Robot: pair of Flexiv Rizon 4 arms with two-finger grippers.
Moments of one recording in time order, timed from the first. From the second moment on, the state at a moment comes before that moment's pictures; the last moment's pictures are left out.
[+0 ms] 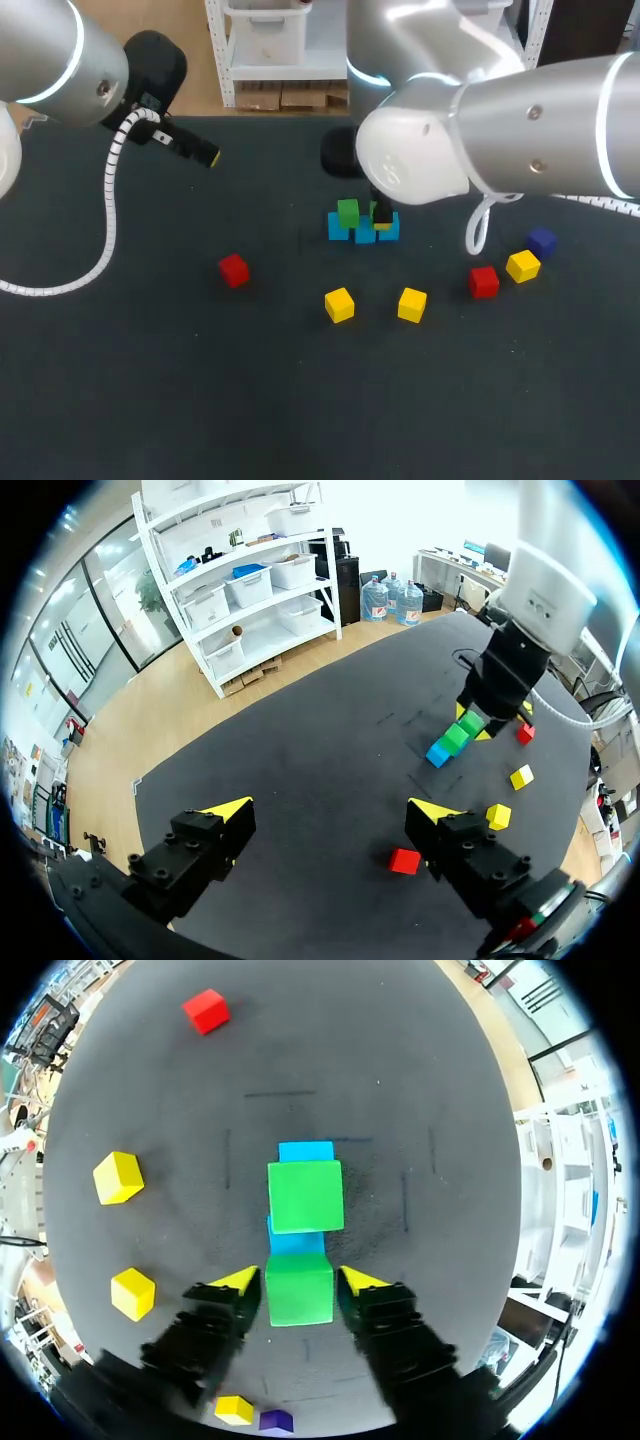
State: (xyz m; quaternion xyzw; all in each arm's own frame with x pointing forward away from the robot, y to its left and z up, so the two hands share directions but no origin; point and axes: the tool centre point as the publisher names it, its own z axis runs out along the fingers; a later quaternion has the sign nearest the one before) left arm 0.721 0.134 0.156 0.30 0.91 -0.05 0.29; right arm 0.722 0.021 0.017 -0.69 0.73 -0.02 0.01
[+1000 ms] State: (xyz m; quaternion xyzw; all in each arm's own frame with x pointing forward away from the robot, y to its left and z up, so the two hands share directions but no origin) left arm 0.721 0.134 0.156 0.30 0.91 -0.05 0.29; right arm 0.707 -0.029 0.080 -0.64 0.77 0.00 0.06
